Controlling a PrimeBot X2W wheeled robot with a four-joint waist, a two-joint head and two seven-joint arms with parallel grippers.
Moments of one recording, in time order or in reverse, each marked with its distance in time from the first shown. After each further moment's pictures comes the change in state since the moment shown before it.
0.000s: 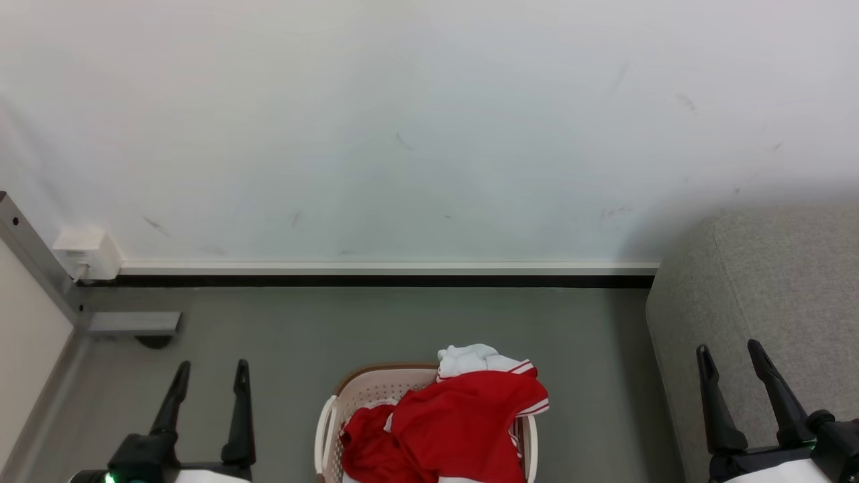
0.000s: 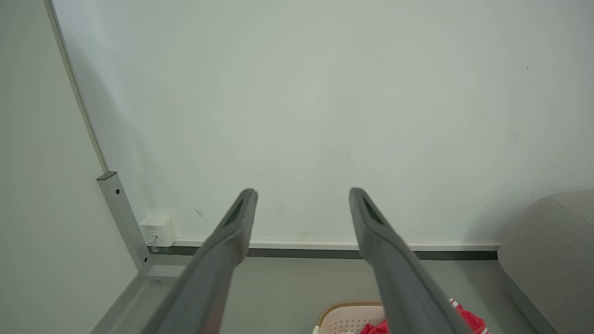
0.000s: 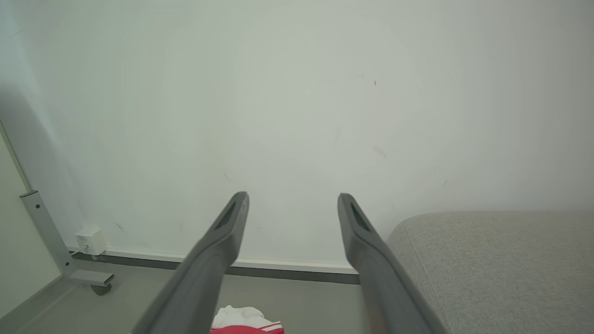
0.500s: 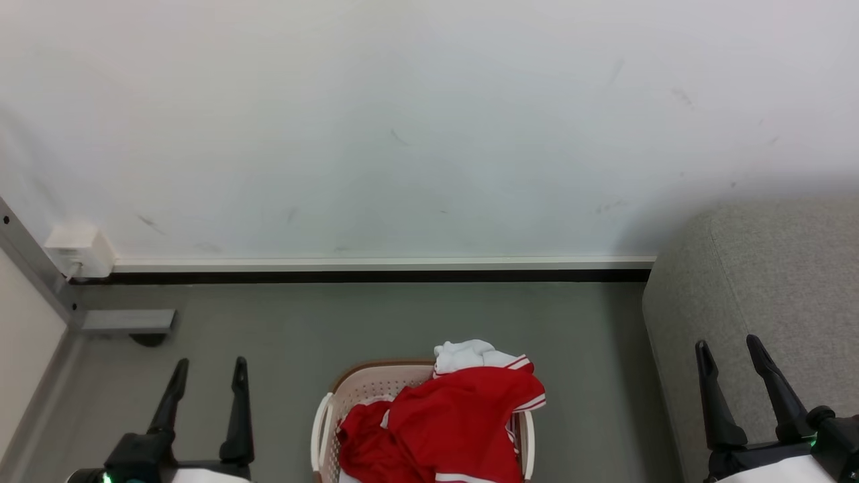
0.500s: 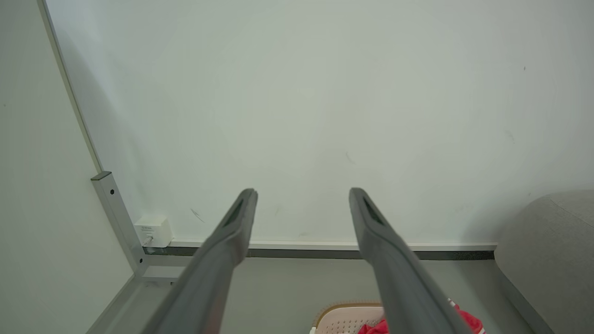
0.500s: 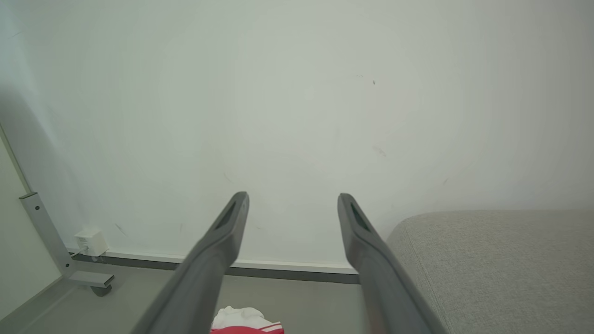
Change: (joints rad) left arm 0.000 -0.004 0.009 -0.008 0.000 -0.007 0.000; right arm -0.006 -0.005 0.008 -0.004 0.011 0.000 0.000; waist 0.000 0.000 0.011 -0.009
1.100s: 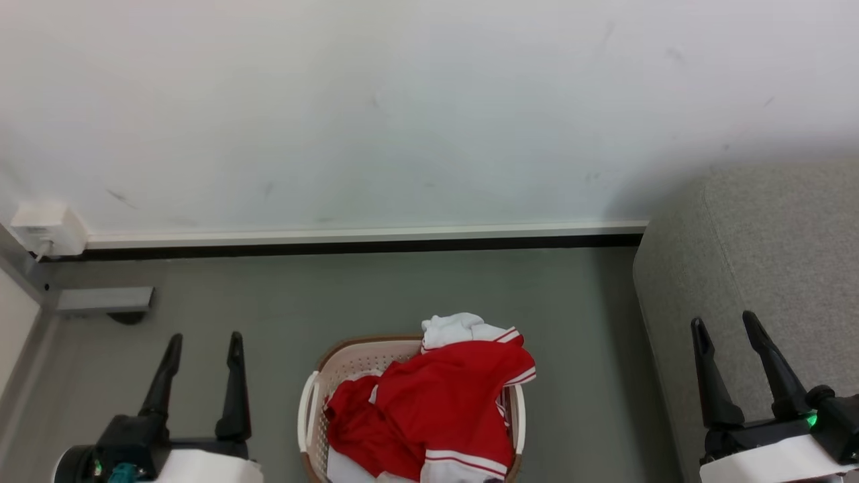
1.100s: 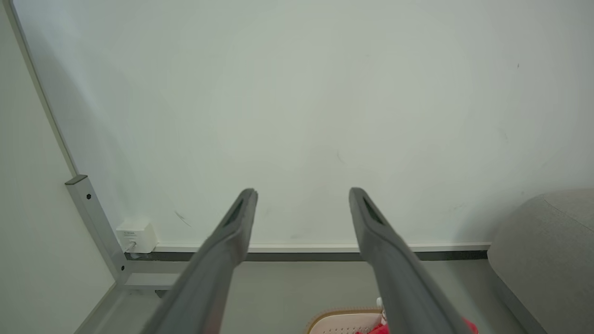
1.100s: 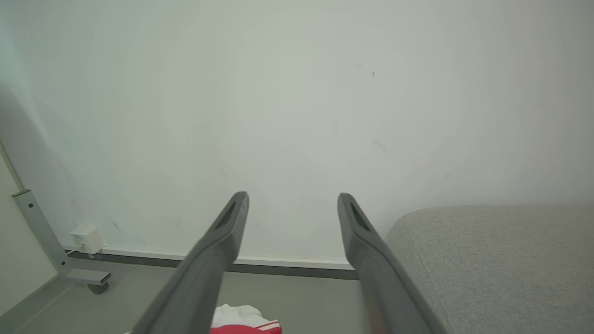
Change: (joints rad) left arm -0.030 -0.004 0.010 -0.031 -0.001 -0.007 0.000; right arm -0.040 -0.010 0.023 -0.016 0.015 0.000 0.000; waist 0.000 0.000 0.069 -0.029
